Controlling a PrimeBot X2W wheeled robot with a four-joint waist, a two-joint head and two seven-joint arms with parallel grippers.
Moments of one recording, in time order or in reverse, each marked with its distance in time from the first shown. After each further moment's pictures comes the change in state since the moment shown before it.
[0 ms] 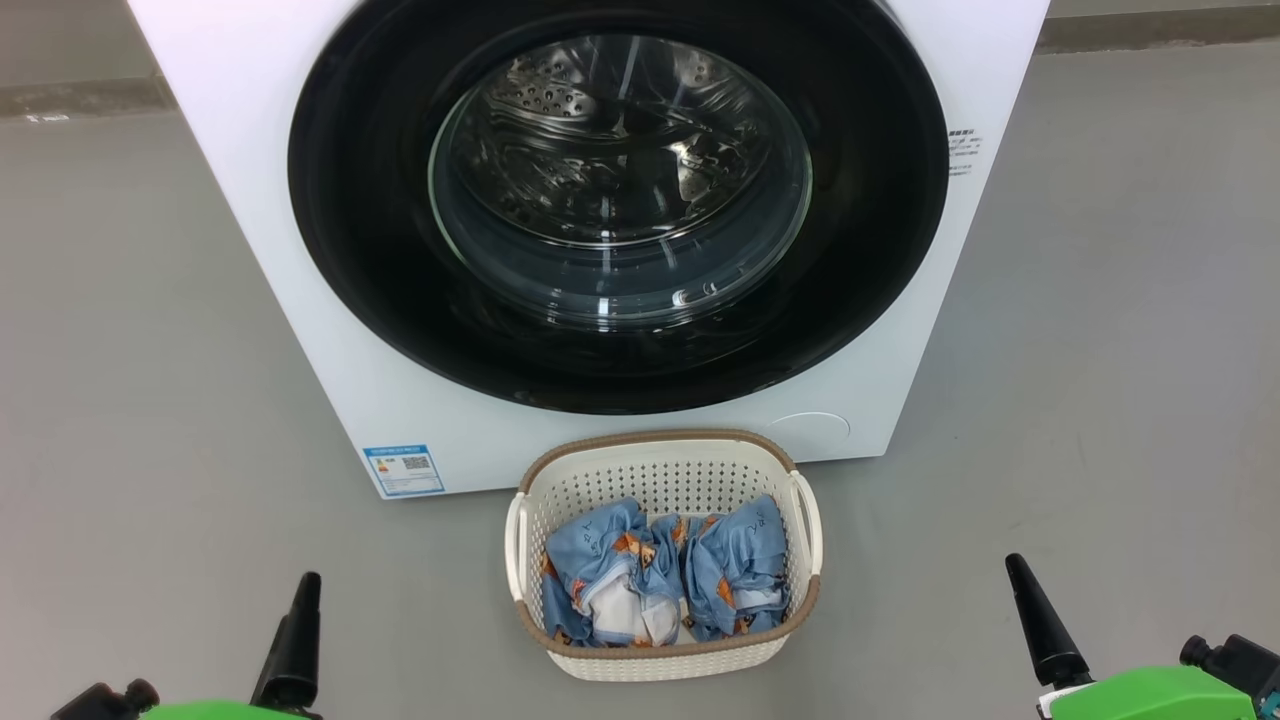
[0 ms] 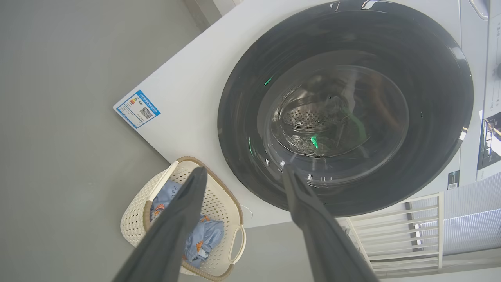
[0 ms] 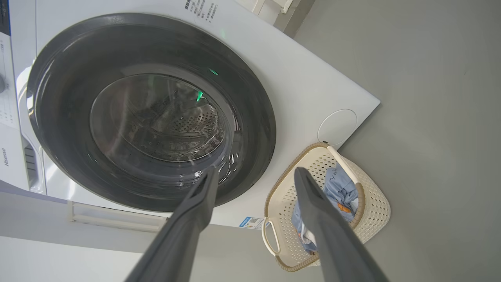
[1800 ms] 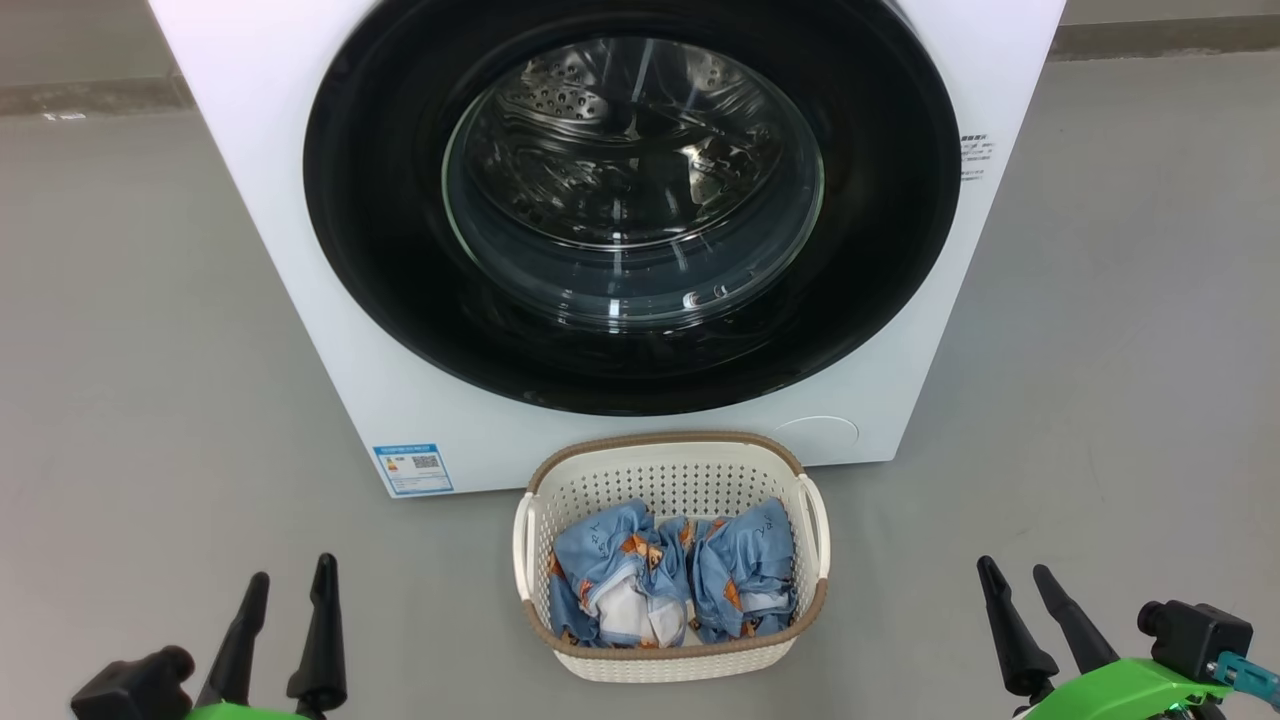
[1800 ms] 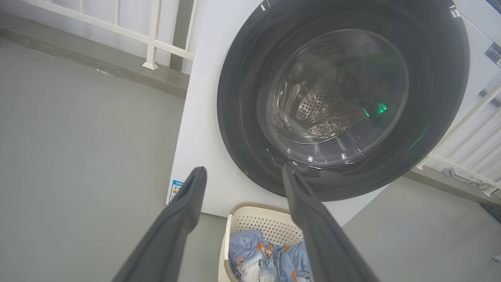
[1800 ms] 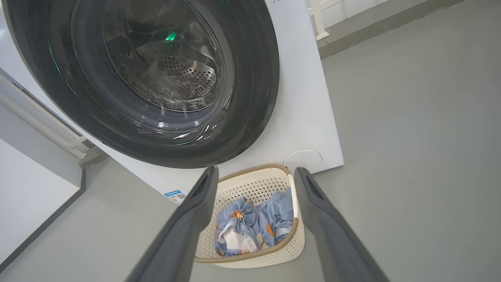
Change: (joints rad) left arm 0.039 0.035 -0.052 -0.110 0.621 -0.001 -0.157; right arm -0.018 -0.074 0.088 0.024 -0.556 0.000 -0.154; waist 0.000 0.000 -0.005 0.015
